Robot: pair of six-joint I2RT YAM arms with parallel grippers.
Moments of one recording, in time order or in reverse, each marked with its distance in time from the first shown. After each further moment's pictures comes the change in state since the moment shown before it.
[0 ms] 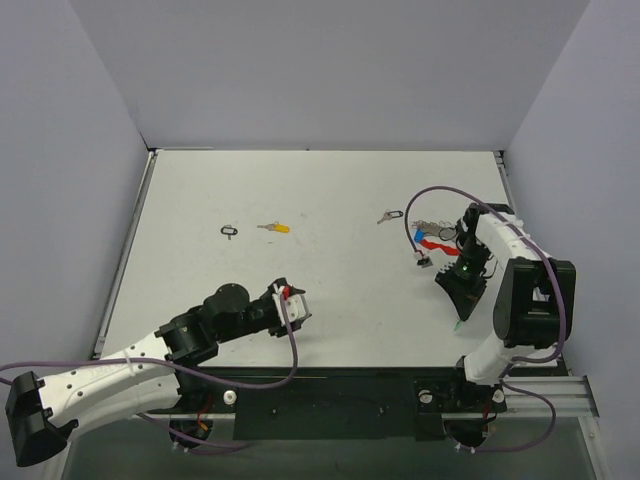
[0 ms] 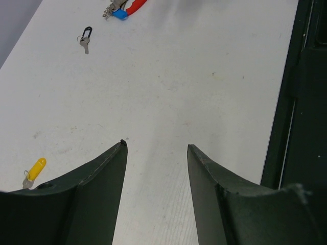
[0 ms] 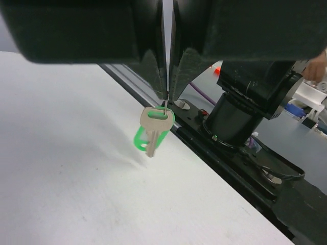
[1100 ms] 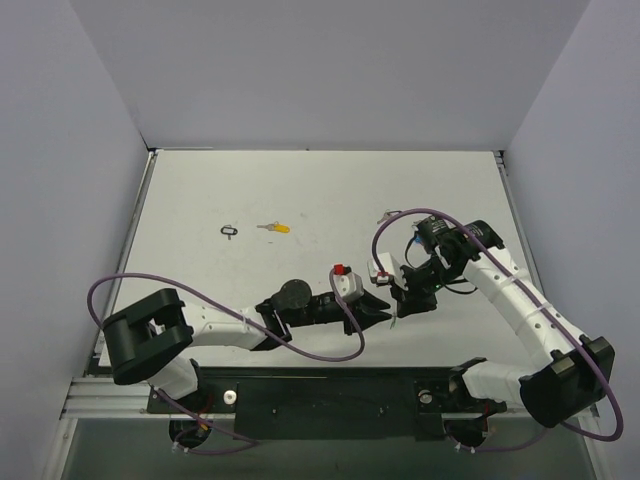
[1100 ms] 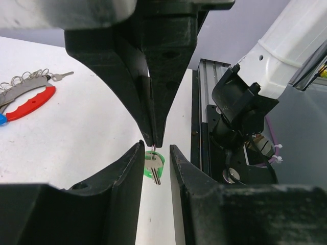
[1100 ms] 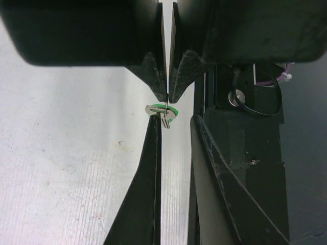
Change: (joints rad) left arm -0.111 0.784 0.103 1.055 0.233 -0.520; right arm 0.491 -0.412 0.024 0.085 -0.520 -0.251
